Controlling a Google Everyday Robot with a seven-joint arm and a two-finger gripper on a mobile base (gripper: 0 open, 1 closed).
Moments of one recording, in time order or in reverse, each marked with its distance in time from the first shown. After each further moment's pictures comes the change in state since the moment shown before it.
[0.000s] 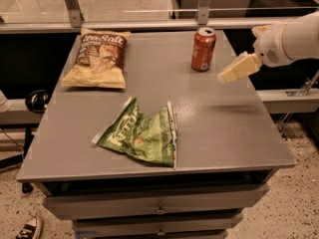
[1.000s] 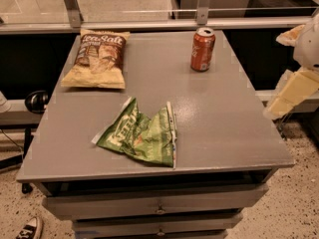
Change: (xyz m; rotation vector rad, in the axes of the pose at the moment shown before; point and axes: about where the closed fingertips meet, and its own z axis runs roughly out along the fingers) arm 0.017 0.083 -0.132 -0.160 0.373 -0.258
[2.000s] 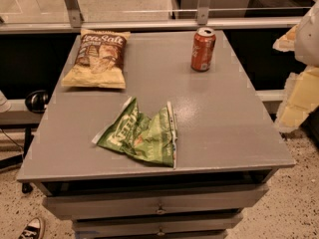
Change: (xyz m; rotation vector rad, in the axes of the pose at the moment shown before) arm -0.011 0.042 -0.032 -0.143 0.144 -0.056
